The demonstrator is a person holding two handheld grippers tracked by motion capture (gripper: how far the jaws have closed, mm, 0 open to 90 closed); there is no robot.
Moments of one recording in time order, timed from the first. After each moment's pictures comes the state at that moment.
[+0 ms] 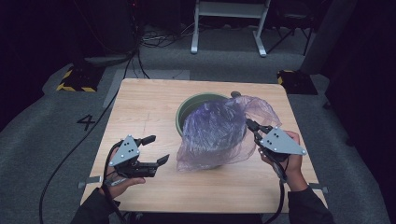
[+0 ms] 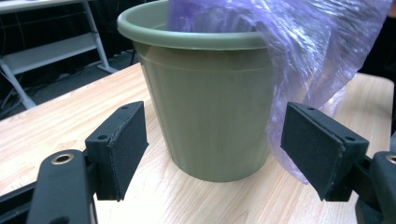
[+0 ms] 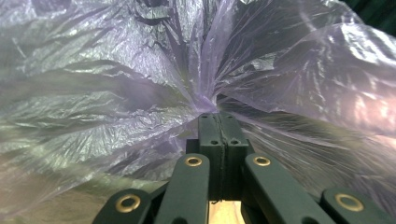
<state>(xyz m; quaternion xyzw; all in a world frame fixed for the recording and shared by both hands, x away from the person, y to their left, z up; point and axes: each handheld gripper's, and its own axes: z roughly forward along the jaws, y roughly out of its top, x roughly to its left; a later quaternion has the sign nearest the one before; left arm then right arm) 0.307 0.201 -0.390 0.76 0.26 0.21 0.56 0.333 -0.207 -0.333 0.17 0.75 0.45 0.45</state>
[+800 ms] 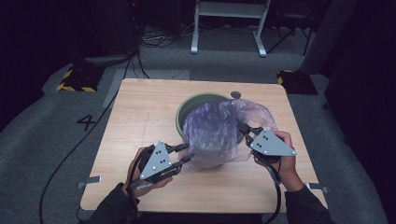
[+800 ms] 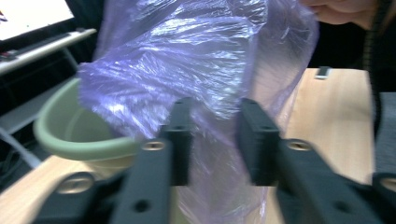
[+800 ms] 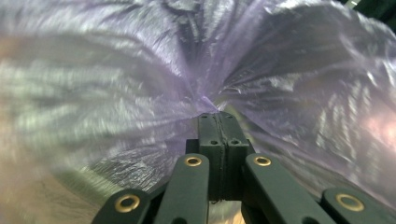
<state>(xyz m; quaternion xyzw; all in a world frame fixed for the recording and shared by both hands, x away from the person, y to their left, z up) 0.291 0.131 -0.359 0.79 0.15 0.26 0.54 0.328 -0.186 -0.330 0.13 0.77 0.45 0.44</state>
